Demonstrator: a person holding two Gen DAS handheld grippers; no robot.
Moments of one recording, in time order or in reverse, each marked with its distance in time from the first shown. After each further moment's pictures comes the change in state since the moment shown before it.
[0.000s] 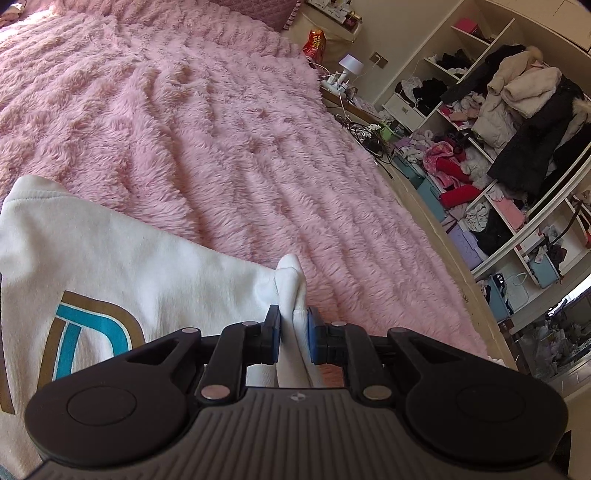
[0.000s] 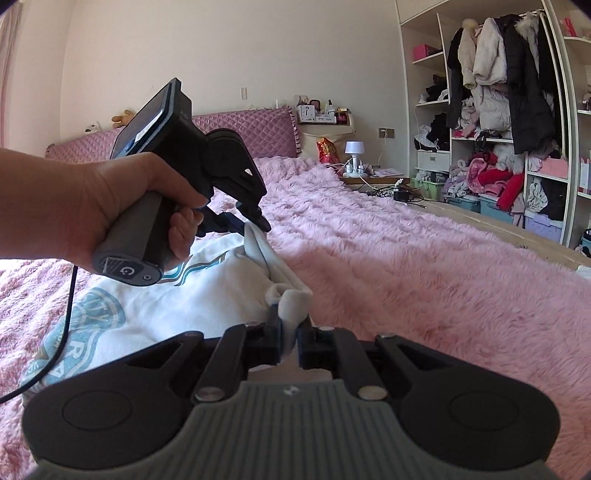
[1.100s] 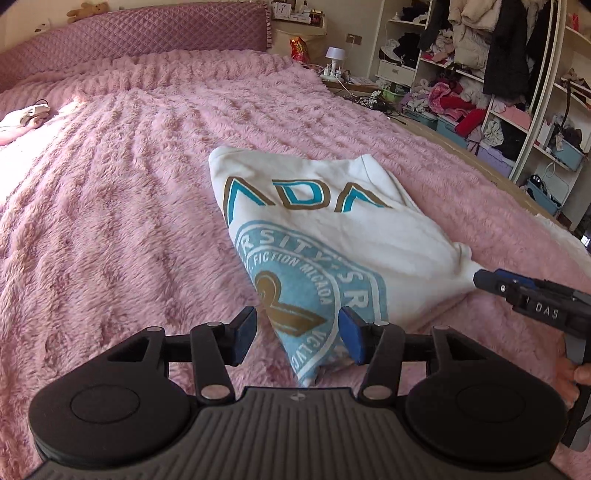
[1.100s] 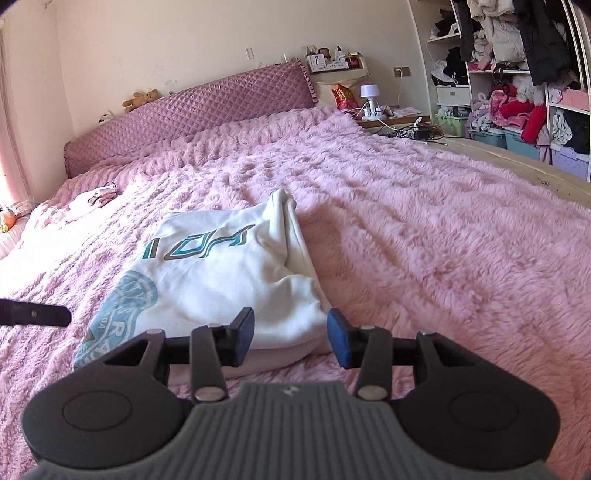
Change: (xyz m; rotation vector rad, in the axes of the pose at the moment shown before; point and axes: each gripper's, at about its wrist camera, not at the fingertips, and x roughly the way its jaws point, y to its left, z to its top) left arm -0.215 0.051 -0.155 0.372 -0.003 0.242; right arm -0.024 -0.027 0.013 0.108 0.195 0.141
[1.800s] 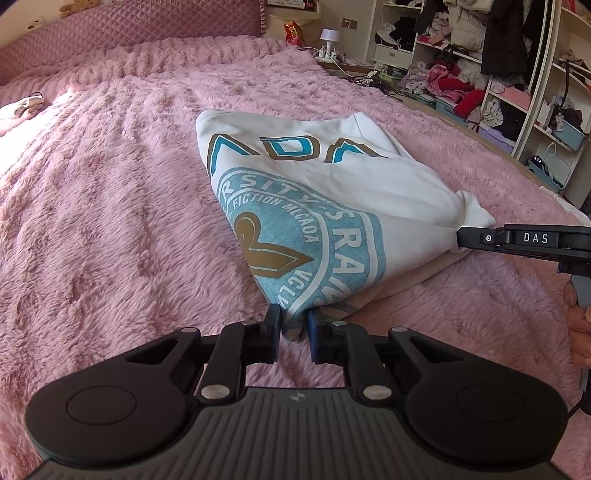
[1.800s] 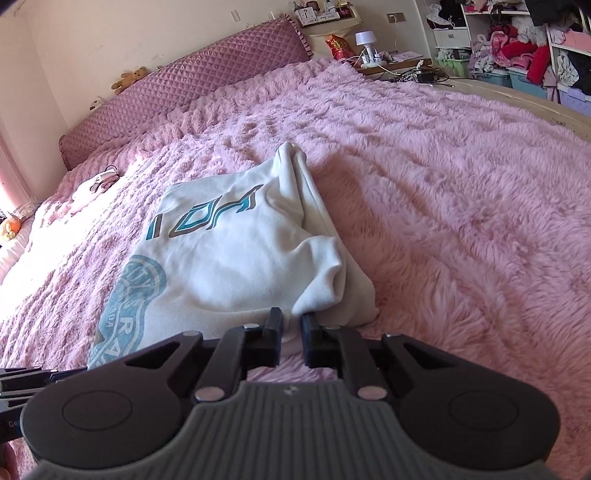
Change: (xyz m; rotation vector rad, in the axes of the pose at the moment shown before) left arm 0.022 -0.008 -0.032 0.010 0.016 0.005; right arm 0.030 0.007 0.002 0.093 0.136 0.050
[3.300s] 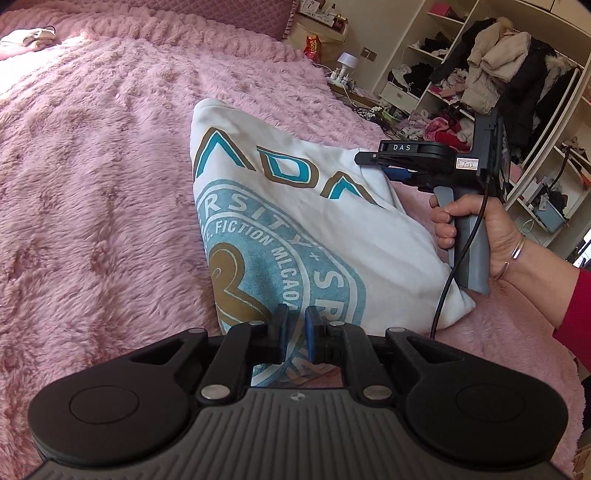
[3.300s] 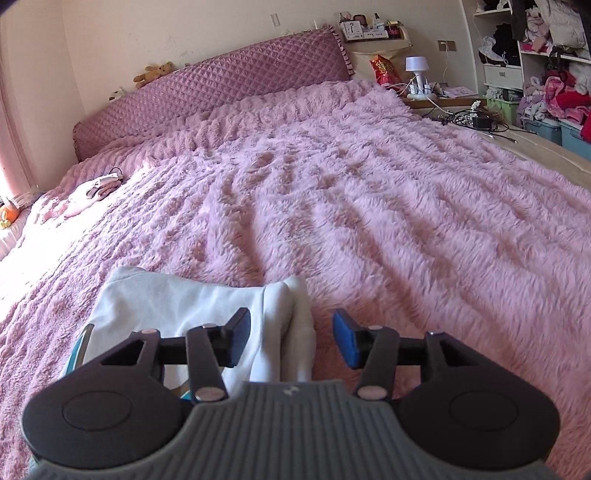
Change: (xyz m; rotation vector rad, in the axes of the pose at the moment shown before) left arm 0.025 0.021 0.015 -0.251 -0.048 -0.172; right arm 0.172 -0.012 0.159 -0.134 -0.030 0.071
